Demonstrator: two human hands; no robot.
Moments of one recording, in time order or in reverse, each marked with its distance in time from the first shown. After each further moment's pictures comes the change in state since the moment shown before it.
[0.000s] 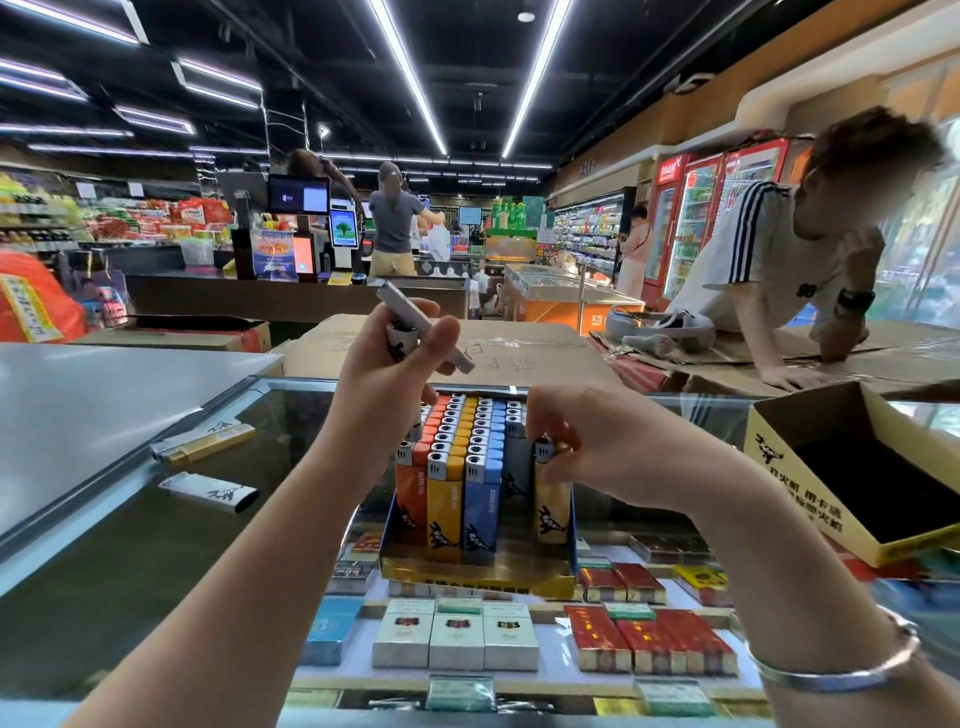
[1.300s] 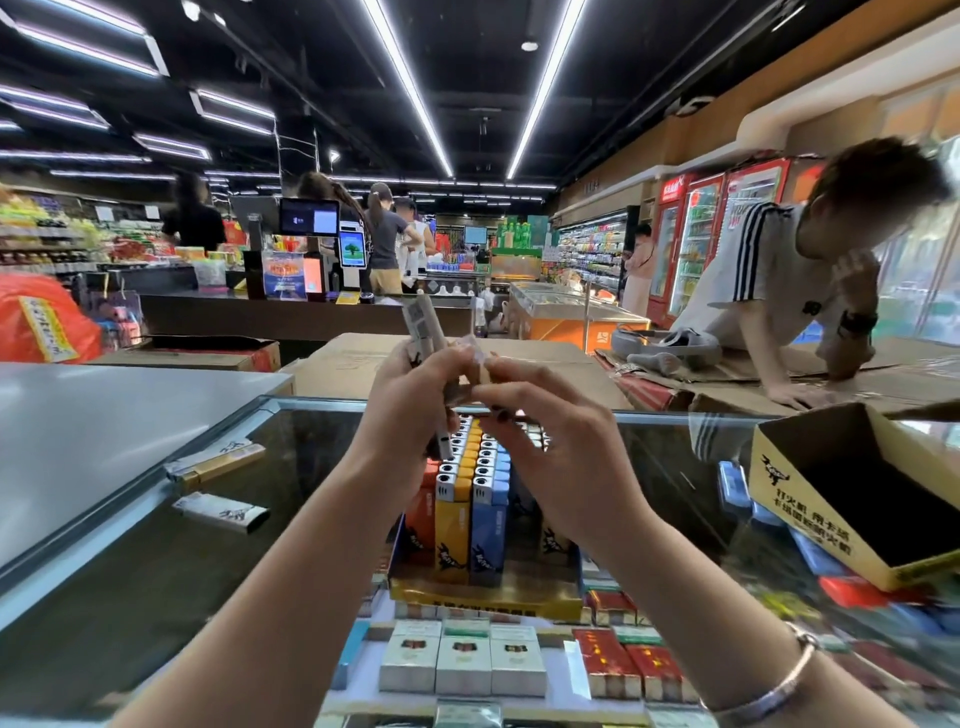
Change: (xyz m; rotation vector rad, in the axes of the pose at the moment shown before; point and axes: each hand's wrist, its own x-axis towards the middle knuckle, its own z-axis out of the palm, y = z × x) left_hand 0.003 0.006 0.015 -0.119 0.070 -0.277; right_hand 0.020 -0.019 0.040 0.216 0.750 -0.368
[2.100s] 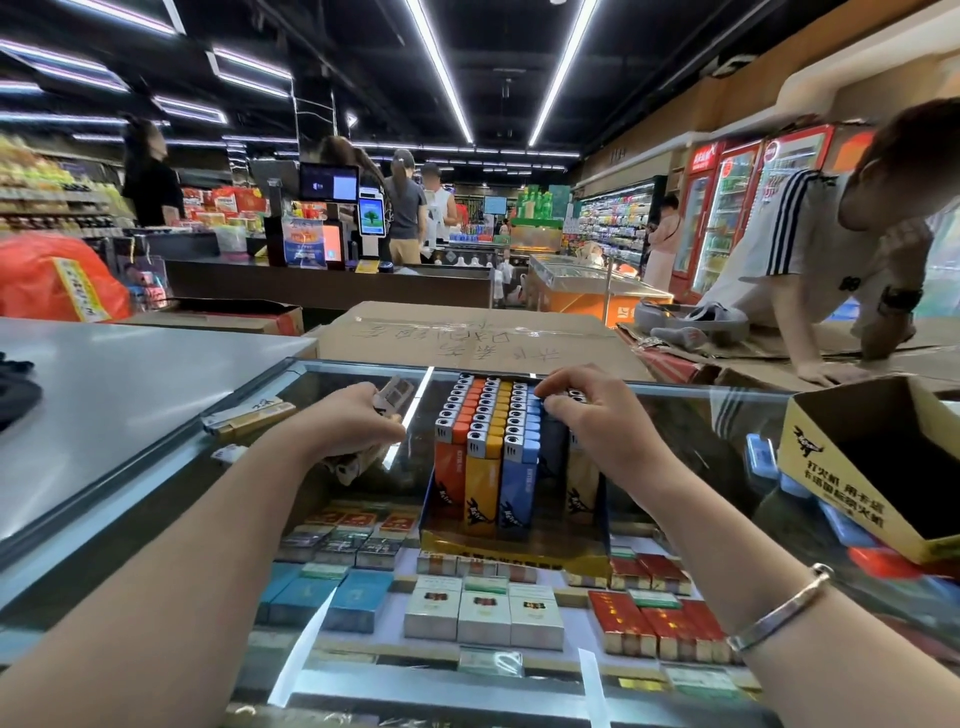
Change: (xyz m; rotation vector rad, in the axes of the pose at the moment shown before) left_hand 0.049 -0.058 -0.109 1.117 -0.182 -0.367; right_hand -0.009 0.043 0.013 0.170 -0.226 0.667
